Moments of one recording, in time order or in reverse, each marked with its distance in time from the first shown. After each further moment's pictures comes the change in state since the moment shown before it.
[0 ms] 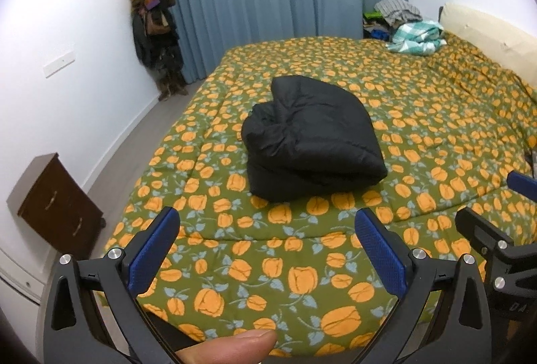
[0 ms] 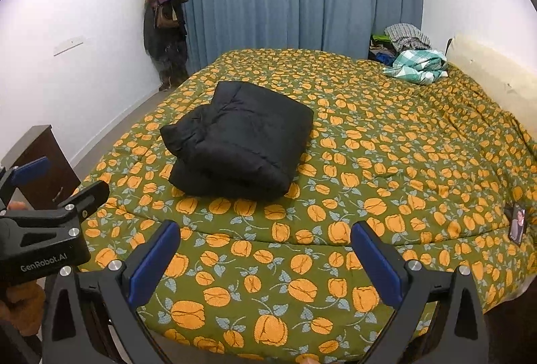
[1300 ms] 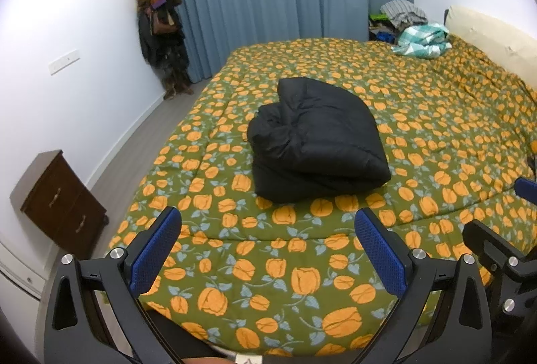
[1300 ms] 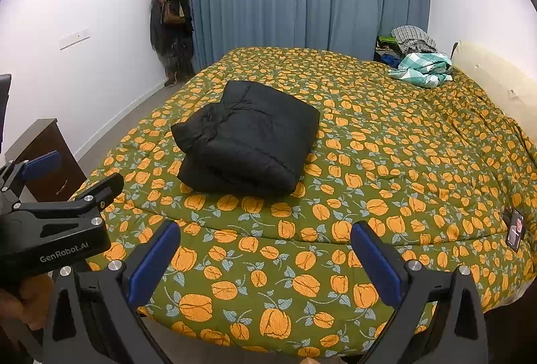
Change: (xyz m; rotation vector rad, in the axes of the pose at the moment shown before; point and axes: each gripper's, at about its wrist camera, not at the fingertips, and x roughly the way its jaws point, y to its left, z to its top) left arm -0.005 0.005 0.003 -0.029 0.001 0.010; right arm -0.014 0.009 0.005 -0.016 0.015 0.020
